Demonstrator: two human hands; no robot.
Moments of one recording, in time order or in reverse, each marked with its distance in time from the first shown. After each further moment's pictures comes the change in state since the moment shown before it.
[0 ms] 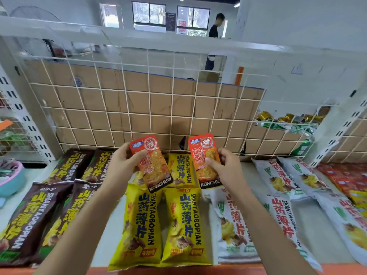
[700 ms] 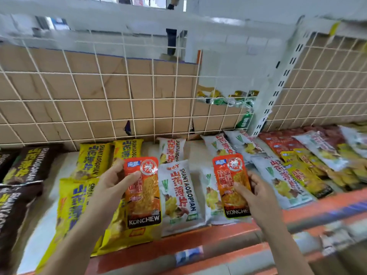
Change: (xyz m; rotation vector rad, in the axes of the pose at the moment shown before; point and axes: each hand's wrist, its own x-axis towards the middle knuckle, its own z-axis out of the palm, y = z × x) left_hand -0.093 -0.026 0.088 -0.066 -0.261 -0.123; right_hand -0.135 0.044 -0.146 -0.008 0.288 0.252
